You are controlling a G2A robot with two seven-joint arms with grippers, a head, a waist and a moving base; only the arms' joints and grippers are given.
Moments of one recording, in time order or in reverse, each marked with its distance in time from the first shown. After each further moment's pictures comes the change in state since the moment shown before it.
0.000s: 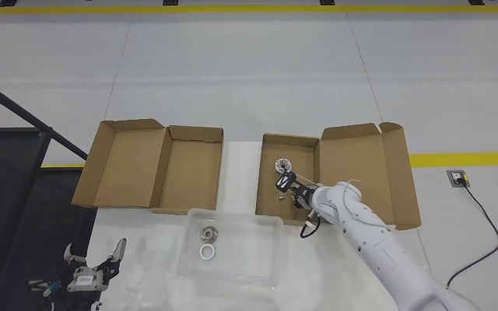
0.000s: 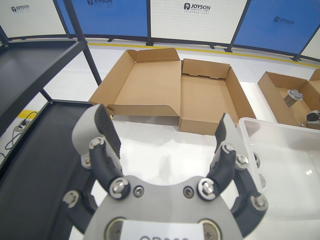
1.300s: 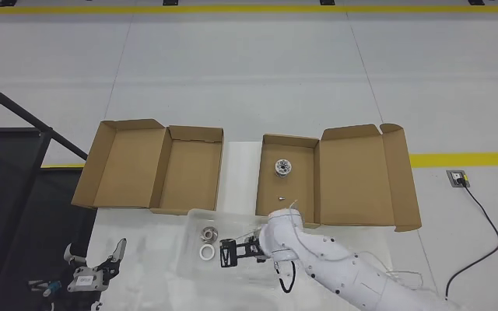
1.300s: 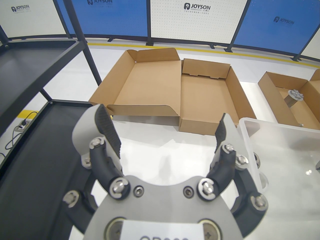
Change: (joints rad) left arm 0.000 0.000 0.000 0.000 0.000 0.000 0.000; right arm -0.057 0.019 -0.266 -0.624 0.126 -0.286 0.512
